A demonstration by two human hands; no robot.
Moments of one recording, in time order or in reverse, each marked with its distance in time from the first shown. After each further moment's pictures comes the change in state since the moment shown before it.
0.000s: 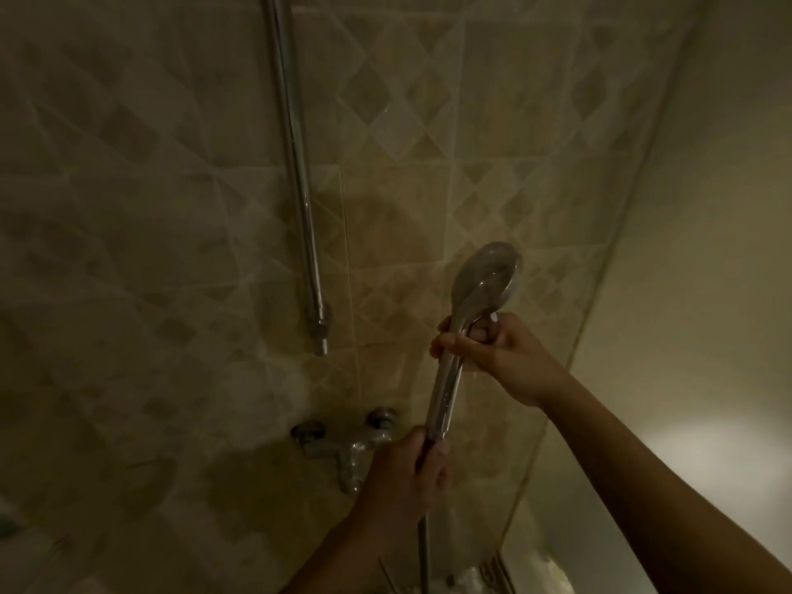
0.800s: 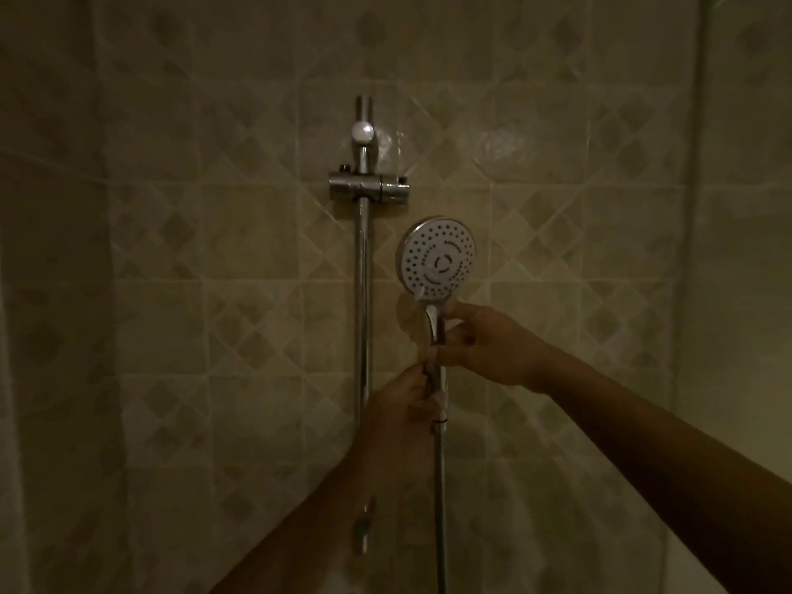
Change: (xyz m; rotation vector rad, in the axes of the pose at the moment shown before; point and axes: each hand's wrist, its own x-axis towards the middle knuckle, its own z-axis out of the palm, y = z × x) left_hand 0.094 0.212 -0.150 -0.112 0.226 0.520; right_hand 0.105 -0.231 -0.006 -0.649 -0.081 -0.366
